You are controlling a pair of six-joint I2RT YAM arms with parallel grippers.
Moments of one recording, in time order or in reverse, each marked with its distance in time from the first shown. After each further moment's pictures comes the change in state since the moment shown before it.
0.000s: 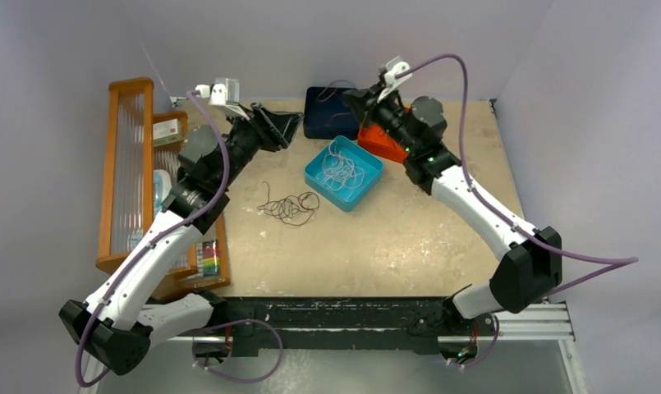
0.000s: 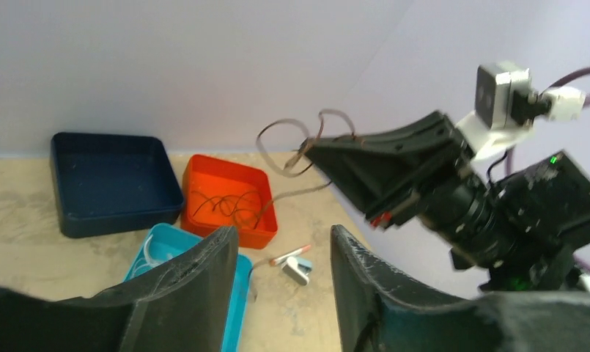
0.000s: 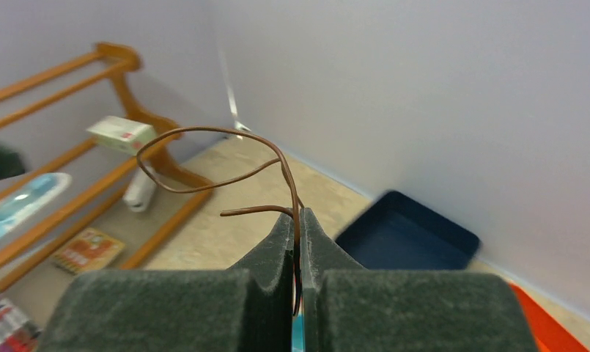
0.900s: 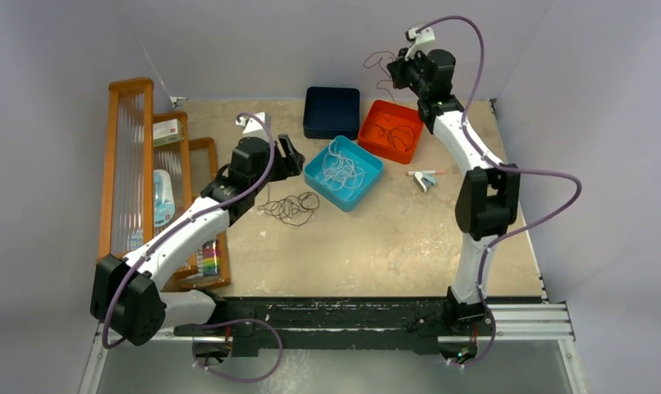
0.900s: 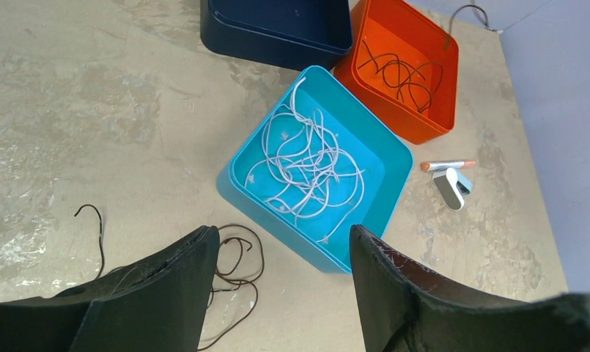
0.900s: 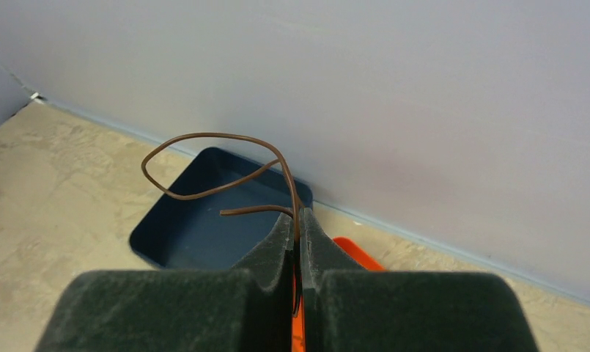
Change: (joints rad) left arm 0.011 0.185 -0.206 -0.164 -0.210 -0.033; right arm -0.363 0.521 0.503 -0.241 -0.018 -0.055
